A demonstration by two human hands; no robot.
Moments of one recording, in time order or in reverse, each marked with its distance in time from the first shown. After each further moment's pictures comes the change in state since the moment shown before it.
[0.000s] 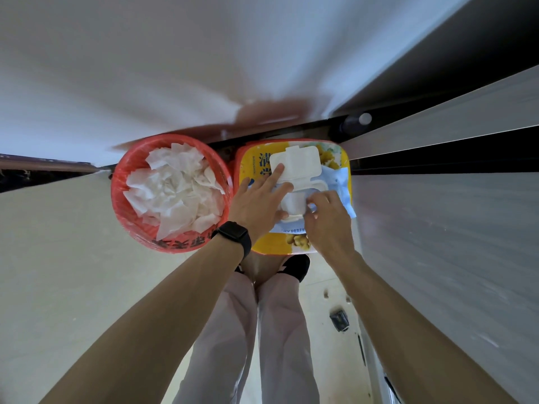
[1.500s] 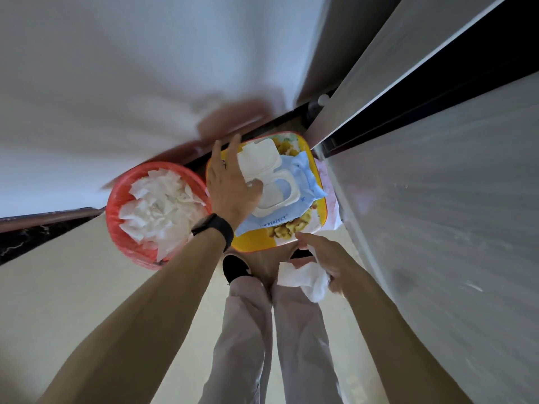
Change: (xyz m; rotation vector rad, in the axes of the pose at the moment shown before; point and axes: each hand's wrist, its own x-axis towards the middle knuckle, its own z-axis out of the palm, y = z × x) left_hand 0.021 0.040 -0.027 -0.437 0.327 -0.275; right_hand -0.076 0.029 -0.050 0.934 -0.480 0.937
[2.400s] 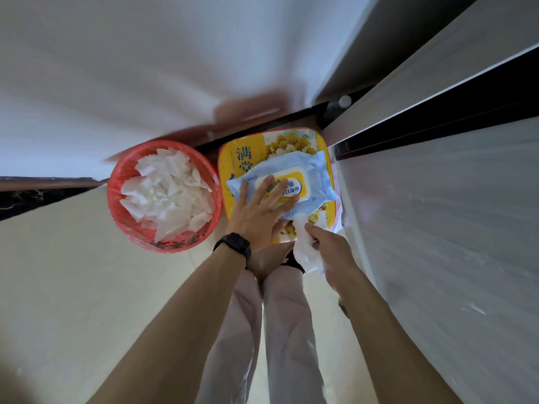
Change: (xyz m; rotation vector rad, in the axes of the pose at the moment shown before) left_hand -0.048 -0.047 0.038 0.653 -0.303 0.539; right_hand 0.022 -0.002 0.009 0.024 0.222 -0.071
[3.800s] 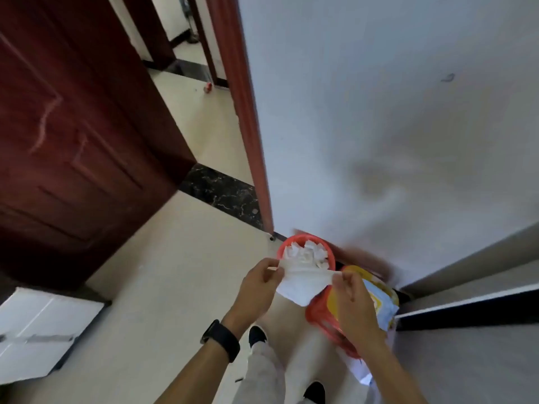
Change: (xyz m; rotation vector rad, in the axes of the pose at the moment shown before) left_hand -0.457 0.171 -0.355 -1.463 0.886 -1.037; right_hand -0.507 0.017 -0.005 -0.628 -0.499 -1.167
